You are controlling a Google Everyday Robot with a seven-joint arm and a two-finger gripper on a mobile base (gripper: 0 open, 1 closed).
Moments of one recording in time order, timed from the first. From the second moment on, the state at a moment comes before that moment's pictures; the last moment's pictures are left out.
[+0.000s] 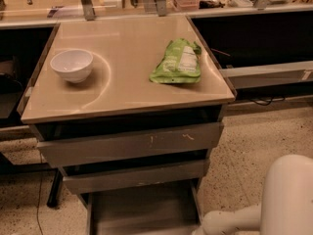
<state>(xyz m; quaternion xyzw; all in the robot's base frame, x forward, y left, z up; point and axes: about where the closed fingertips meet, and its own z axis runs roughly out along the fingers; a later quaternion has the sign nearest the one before) 0.301 -0.109 0.226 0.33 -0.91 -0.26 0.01</state>
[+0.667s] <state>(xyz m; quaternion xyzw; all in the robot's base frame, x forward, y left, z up) 0.284 -0.099 0.202 0.32 -0.91 -0.27 0.02</state>
